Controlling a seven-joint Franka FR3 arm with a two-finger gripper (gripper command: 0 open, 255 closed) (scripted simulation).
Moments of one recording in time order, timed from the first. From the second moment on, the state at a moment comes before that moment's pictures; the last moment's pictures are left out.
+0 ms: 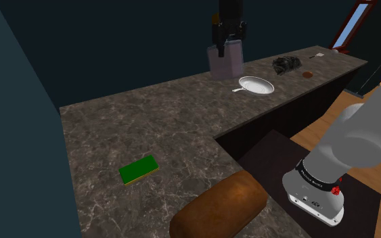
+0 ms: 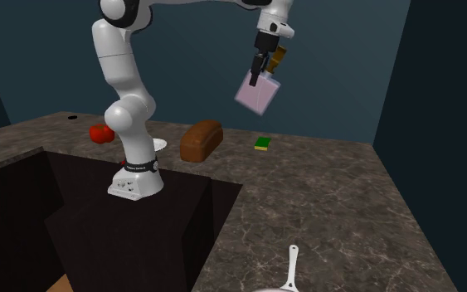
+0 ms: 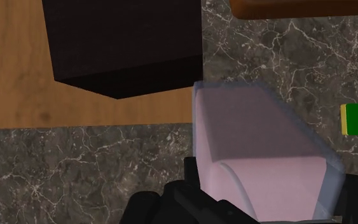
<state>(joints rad) 0.10 -0.13 0.05 -1.77 0.07 1.39 0.29</state>
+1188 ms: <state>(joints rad) 0.30 -0.09 0.31 -1.73 0.19 1.45 0.74</state>
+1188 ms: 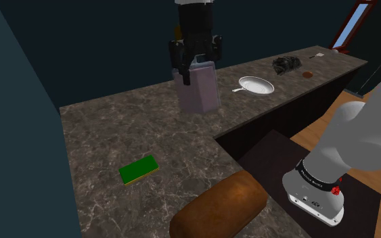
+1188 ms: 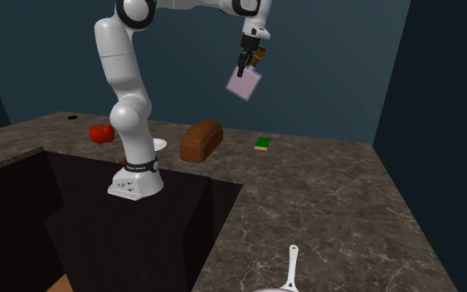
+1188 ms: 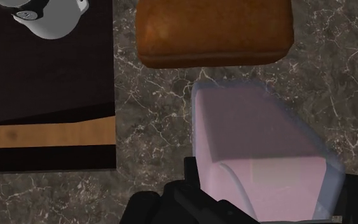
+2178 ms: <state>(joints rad) 0.40 0.04 0.42 -1.67 0.19 1.55 0.95</state>
